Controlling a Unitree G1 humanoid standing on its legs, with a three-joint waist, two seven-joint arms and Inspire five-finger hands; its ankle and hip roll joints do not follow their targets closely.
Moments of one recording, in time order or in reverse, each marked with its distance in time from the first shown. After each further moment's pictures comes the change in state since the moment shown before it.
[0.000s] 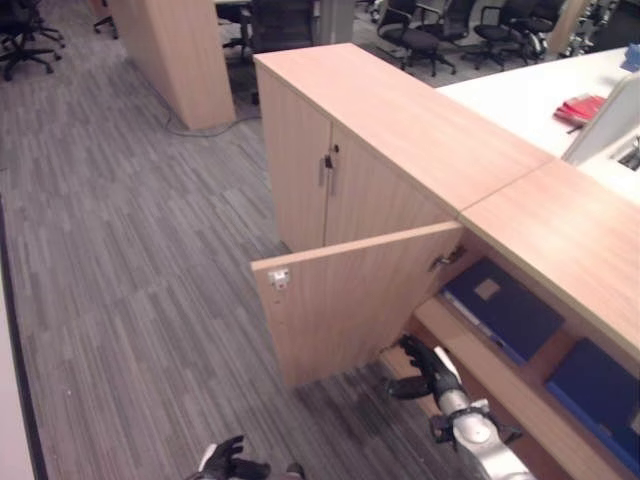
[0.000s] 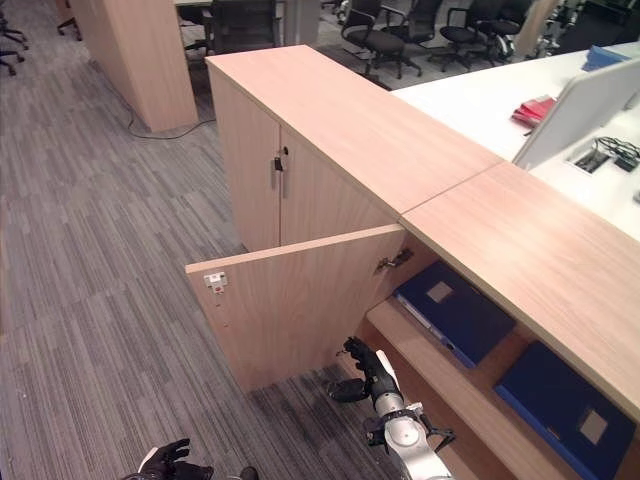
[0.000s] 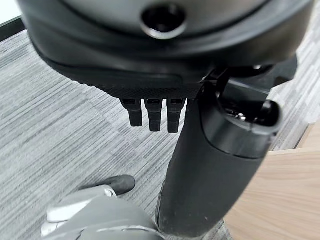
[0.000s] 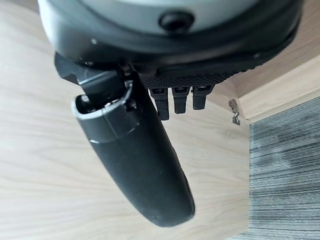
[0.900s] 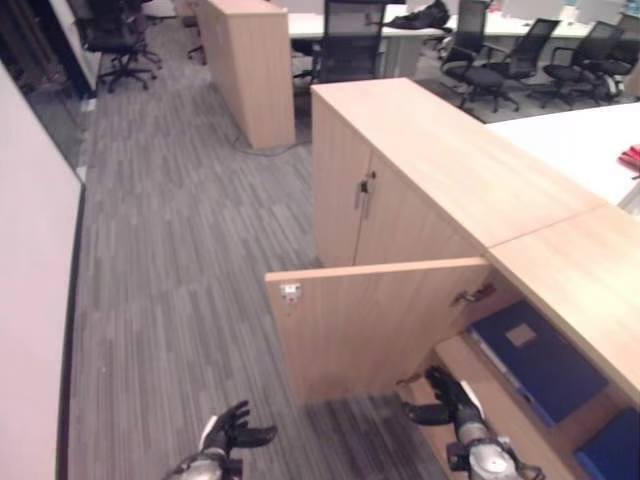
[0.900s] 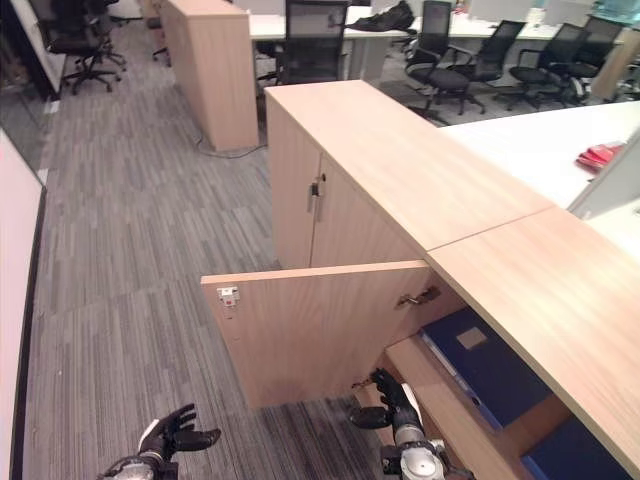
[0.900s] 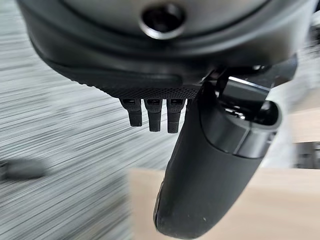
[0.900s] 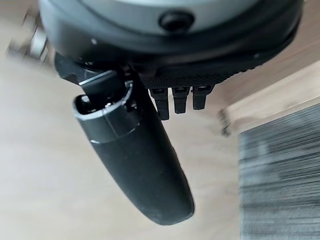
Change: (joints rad) left arm 0.054 0.054 0.098 -0.302 -0.175 -0.046 -0.032; right arm 0.126 0.039 -0.157 0.129 -0.003 -0.037 -0.029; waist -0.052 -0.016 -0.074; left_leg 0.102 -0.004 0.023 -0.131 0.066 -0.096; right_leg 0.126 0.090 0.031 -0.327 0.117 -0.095
